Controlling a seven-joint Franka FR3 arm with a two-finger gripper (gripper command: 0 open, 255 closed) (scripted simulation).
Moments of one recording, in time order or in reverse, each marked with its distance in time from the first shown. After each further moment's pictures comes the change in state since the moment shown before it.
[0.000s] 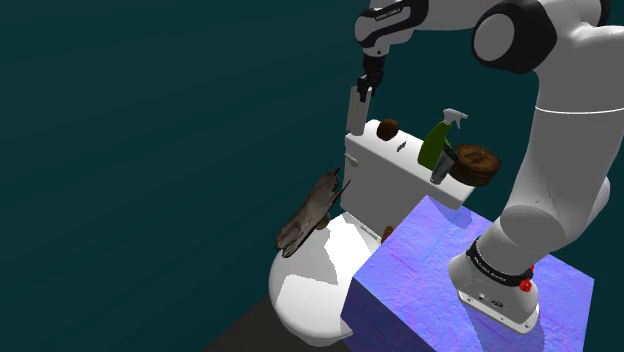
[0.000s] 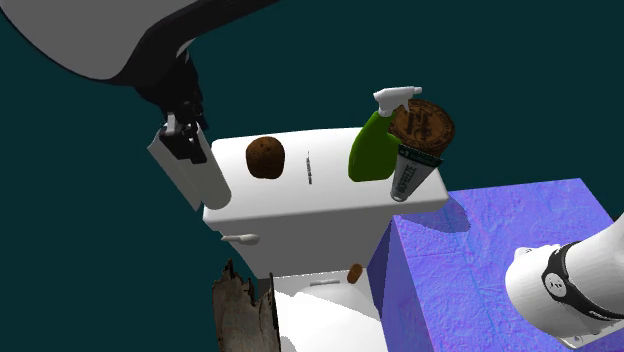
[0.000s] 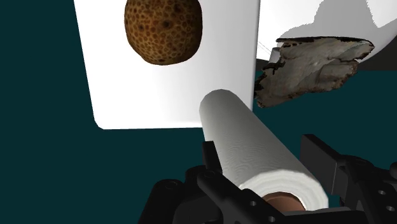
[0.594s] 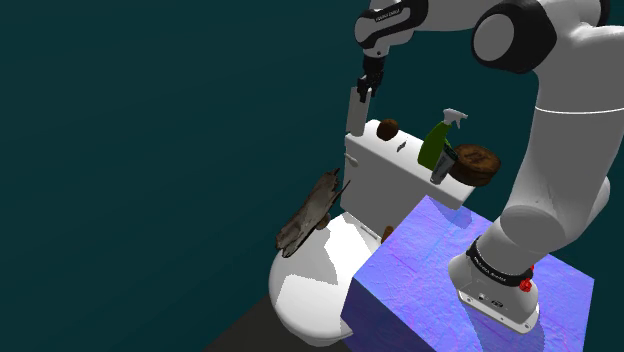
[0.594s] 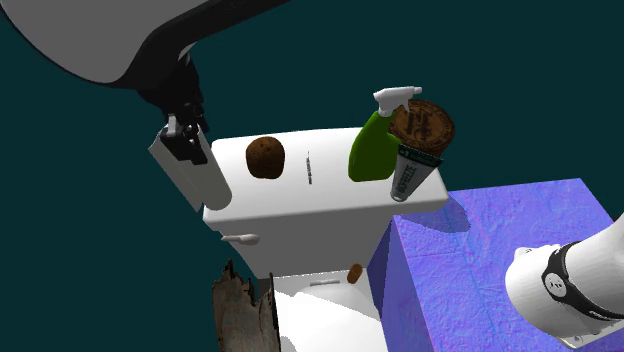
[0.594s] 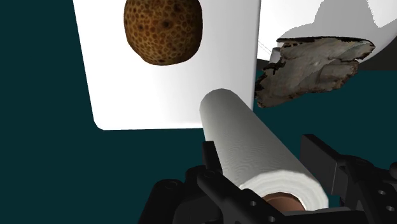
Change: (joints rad) arm 0.000 0.001 0.000 -0.005 0.001 0.006 -0.001
